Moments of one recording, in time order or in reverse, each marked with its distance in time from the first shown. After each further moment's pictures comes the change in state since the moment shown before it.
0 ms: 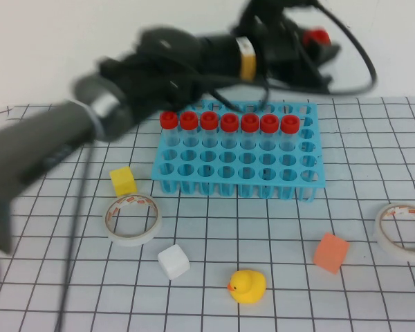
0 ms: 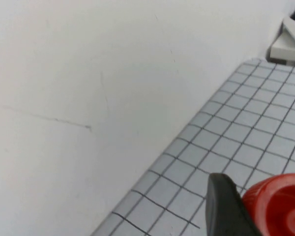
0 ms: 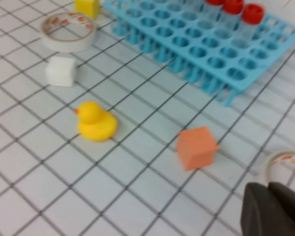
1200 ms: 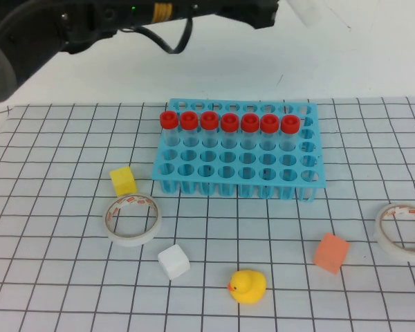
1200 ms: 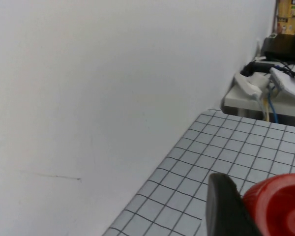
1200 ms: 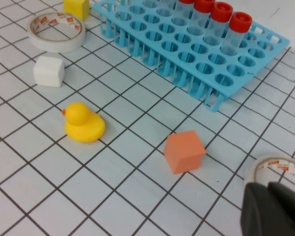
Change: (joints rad) right arm 0.000 0.000 0.000 -0.055 -0.002 0.000; left arm 0.154 -0.192 0.000 0.010 -0.287 -0.084
